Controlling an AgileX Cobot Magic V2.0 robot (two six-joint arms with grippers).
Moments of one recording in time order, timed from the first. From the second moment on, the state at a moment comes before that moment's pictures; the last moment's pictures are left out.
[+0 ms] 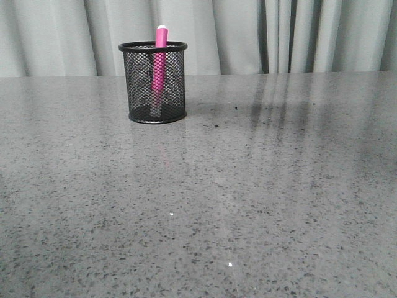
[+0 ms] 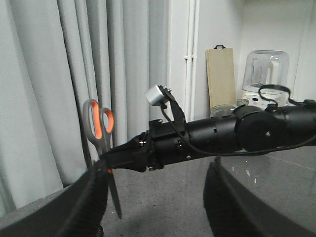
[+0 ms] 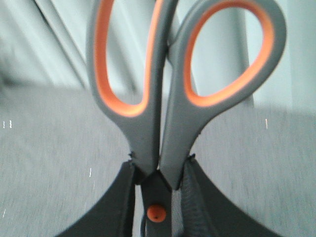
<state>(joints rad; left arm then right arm) -0.48 0.63 -1.05 -0.70 0.54 0.65 0.57 1.52 -1.37 0.12 0.11 0.13</state>
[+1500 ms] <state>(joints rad) -0.45 0.57 -0.99 -0.44 0.56 0.47 0.58 1.60 -1.36 0.04 -0.09 0.13</state>
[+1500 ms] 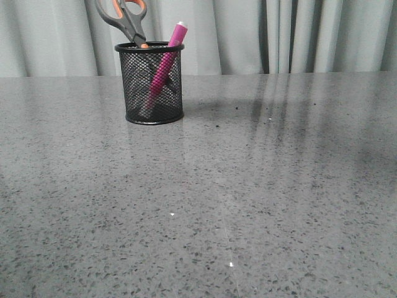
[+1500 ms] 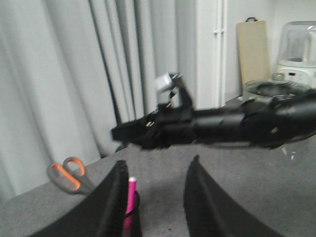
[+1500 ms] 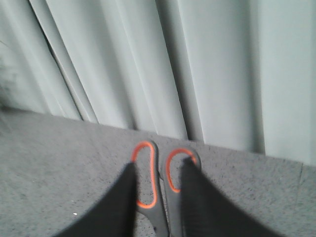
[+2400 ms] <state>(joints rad) -0.24 0.16 -0.45 -0.27 0.53 0.28 0.58 0.09 -0.41 -0.24 0.32 0.13</state>
